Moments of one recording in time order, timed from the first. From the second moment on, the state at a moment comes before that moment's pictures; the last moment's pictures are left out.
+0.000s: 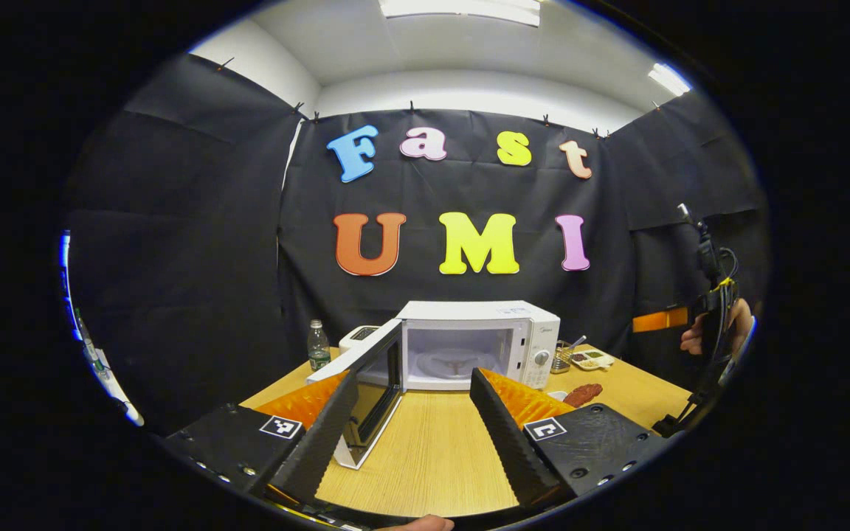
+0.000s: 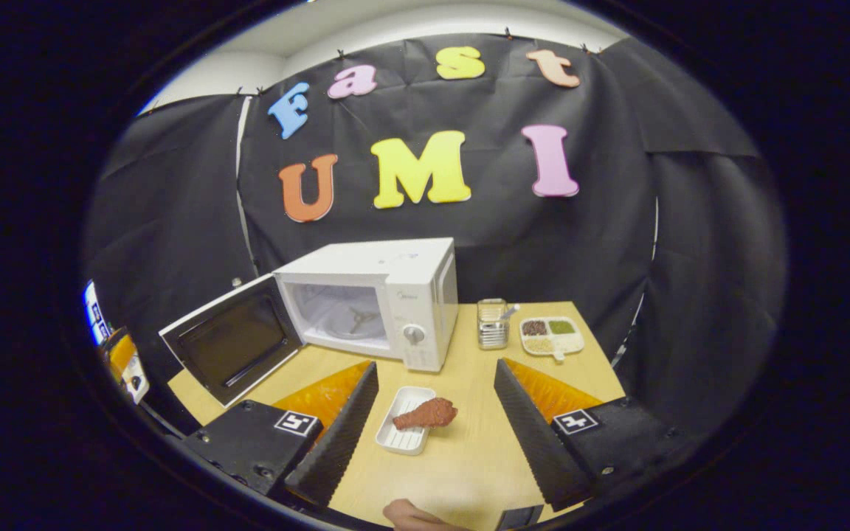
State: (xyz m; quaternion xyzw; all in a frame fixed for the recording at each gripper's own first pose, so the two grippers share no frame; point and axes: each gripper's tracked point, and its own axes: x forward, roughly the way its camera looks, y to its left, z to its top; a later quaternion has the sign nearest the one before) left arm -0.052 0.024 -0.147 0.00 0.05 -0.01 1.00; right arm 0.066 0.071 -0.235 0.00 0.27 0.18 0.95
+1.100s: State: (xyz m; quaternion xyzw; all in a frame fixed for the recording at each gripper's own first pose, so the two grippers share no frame) left arm 0.003 -0.013 -0.079 0.04 0.02 0.01 1.00; right arm 0.106 0.097 -0.409 0.25 0.61 0.26 0.70
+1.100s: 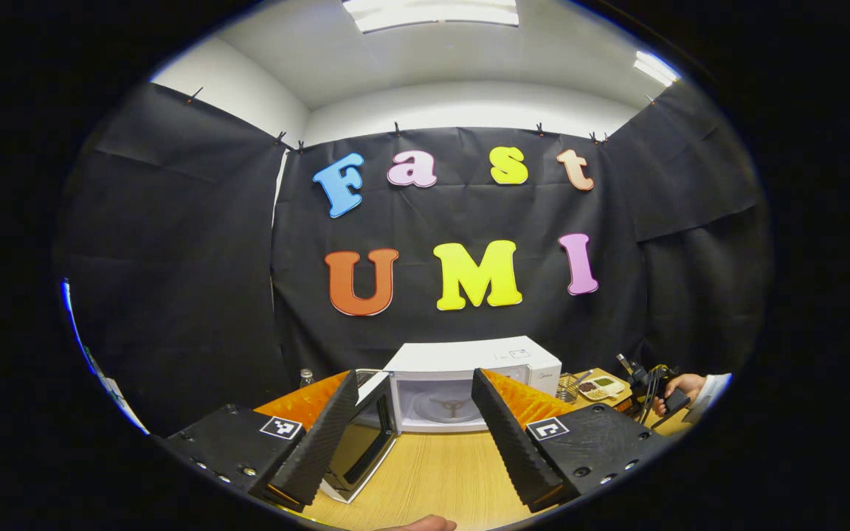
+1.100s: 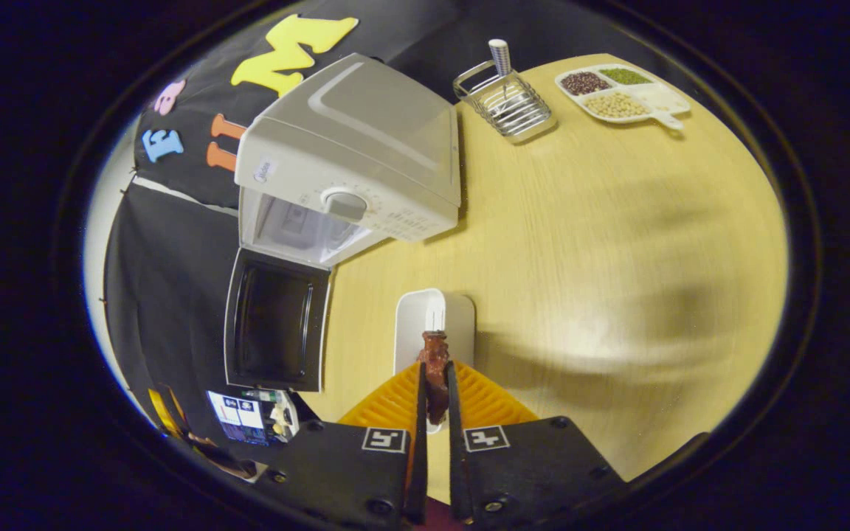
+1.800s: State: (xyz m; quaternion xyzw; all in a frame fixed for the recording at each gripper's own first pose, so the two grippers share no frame) left arm -0.025 0.008 -0.096 0.02 0.03 0.01 1.00; right arm 0.048 0.123 -0.312 -0.05 0.40 0.28 0.87
